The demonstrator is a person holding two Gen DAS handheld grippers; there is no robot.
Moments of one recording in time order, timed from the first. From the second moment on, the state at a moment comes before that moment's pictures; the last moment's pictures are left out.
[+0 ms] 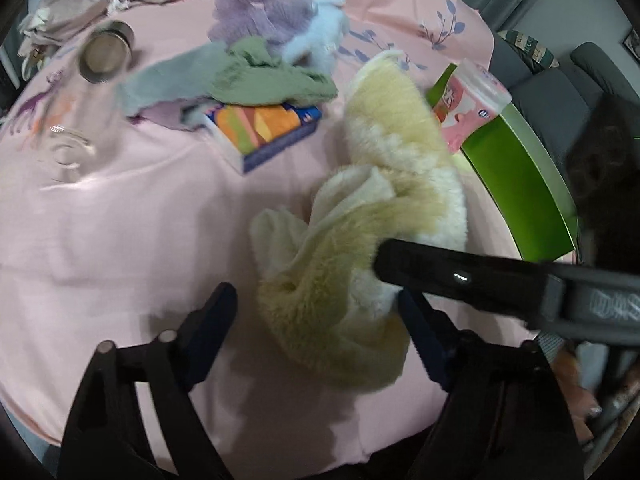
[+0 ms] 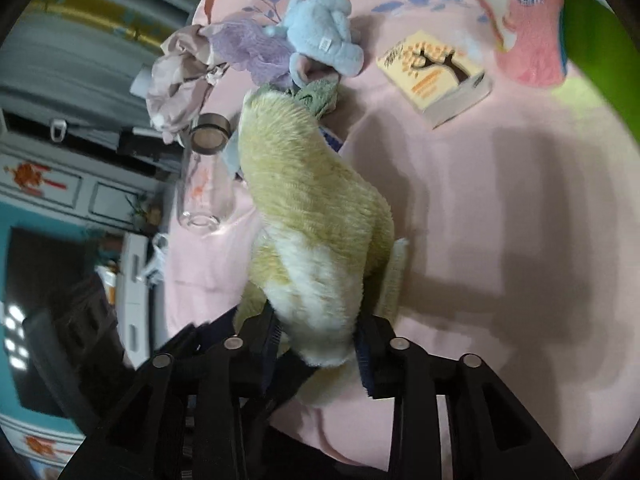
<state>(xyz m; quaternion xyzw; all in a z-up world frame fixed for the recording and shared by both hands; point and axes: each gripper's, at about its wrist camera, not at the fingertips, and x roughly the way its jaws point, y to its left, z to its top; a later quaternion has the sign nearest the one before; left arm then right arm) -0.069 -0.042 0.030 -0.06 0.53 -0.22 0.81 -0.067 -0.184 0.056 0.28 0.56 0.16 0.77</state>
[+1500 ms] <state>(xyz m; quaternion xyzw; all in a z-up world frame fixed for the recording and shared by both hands) -0.040 -0.194 0.158 0.03 0.36 -0.36 0.86 -0.079 -0.310 0.190 0.25 0.33 0.05 0.91</state>
